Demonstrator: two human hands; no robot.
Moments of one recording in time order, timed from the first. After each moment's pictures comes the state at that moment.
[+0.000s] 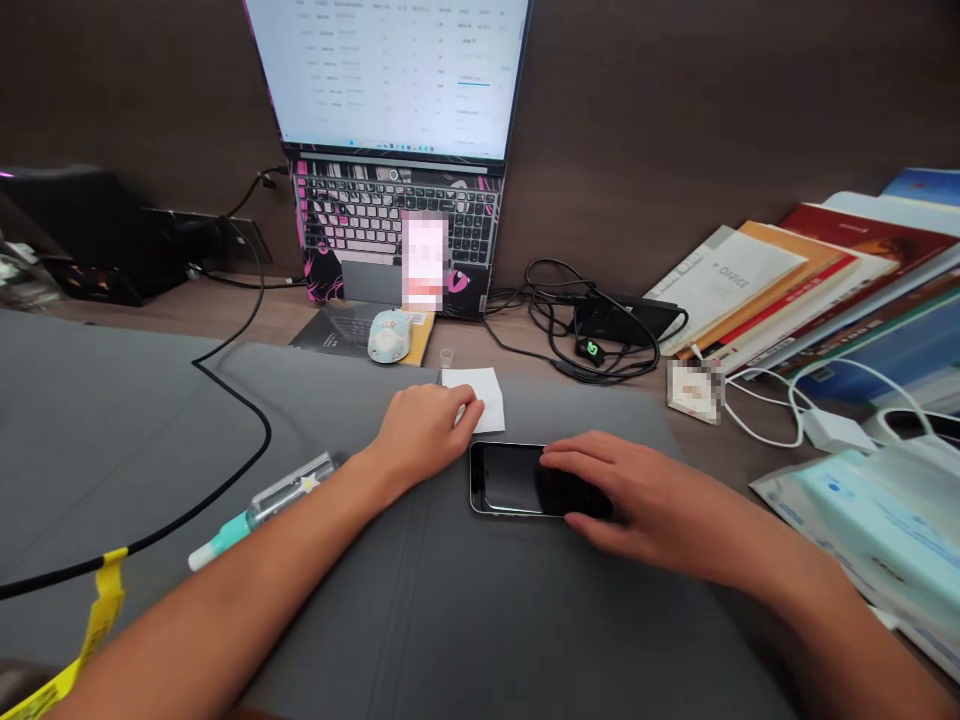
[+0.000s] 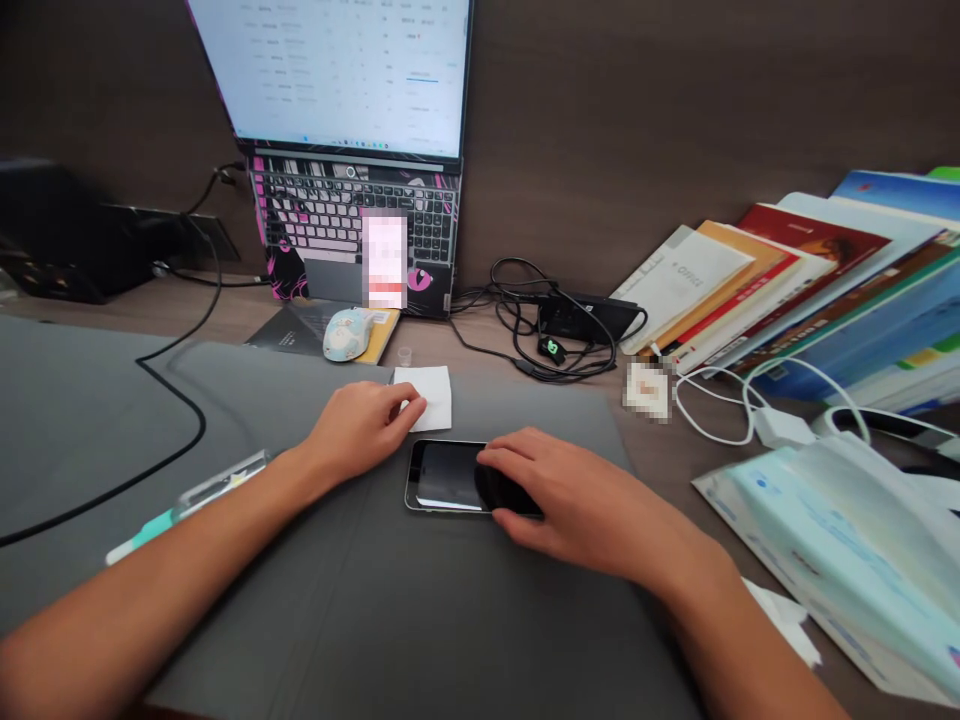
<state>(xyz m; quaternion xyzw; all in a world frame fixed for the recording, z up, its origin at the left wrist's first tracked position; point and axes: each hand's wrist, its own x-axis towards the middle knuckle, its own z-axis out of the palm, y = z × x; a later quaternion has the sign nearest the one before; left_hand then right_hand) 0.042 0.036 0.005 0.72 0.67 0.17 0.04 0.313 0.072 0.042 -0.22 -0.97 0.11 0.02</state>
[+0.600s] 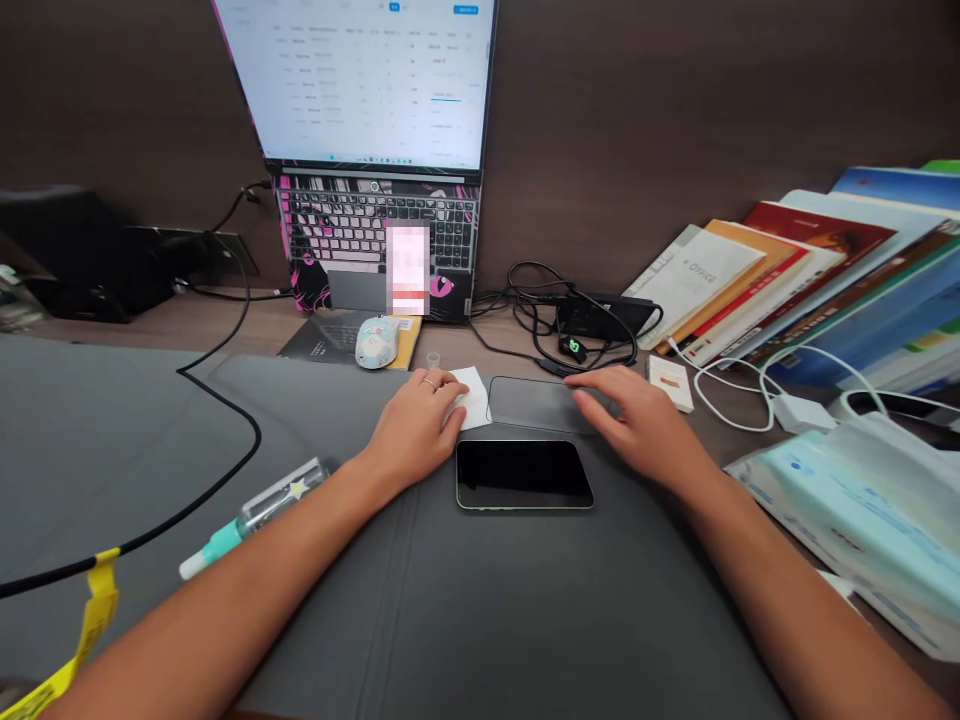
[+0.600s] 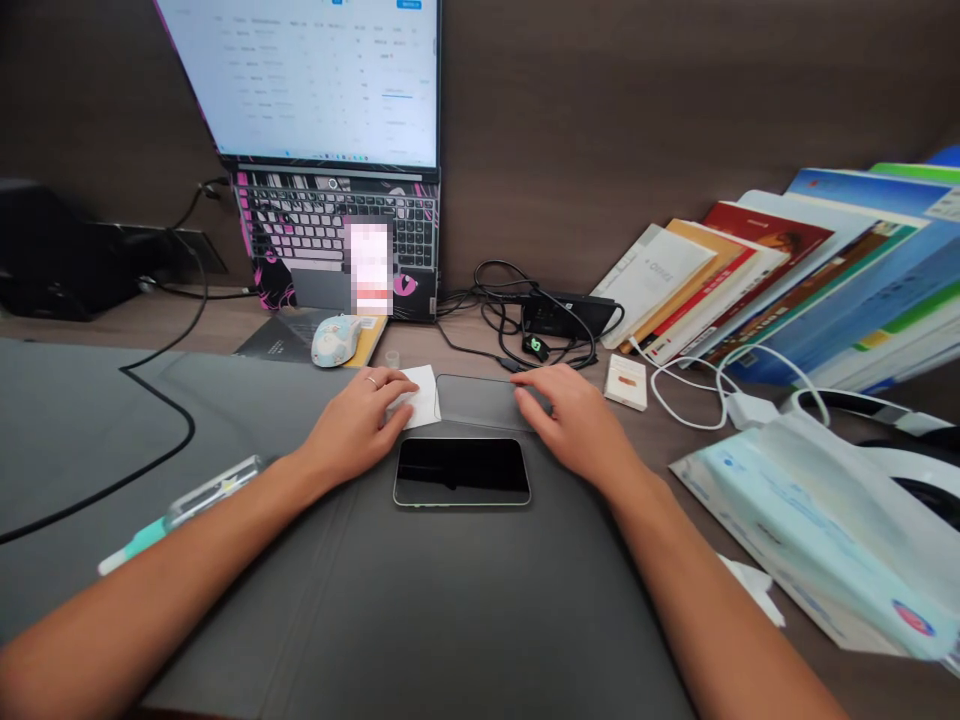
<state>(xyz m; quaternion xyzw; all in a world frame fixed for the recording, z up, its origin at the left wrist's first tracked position) 0.040 0.040 -0.014 0.76 0.60 0.25 0.01 0.323 0.120 0.021 -0.35 -0.90 0.02 0.26</state>
